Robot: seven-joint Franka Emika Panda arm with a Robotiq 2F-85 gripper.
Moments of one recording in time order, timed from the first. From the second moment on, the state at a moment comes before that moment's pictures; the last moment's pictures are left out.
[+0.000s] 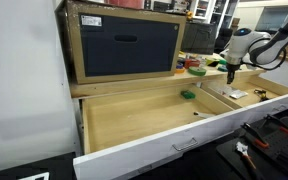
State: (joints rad) arm -0.17 0.28 -0.13 -2.38 -1.15 2.74 0.05
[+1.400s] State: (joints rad) arm -0.93 0.33 0.55 -2.50 -0.18 2.91 -0.71
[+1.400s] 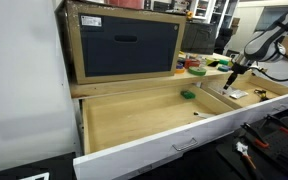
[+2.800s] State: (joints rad) arm -0.51 0.35 0.13 -2.32 0.05 2.69 -1.01
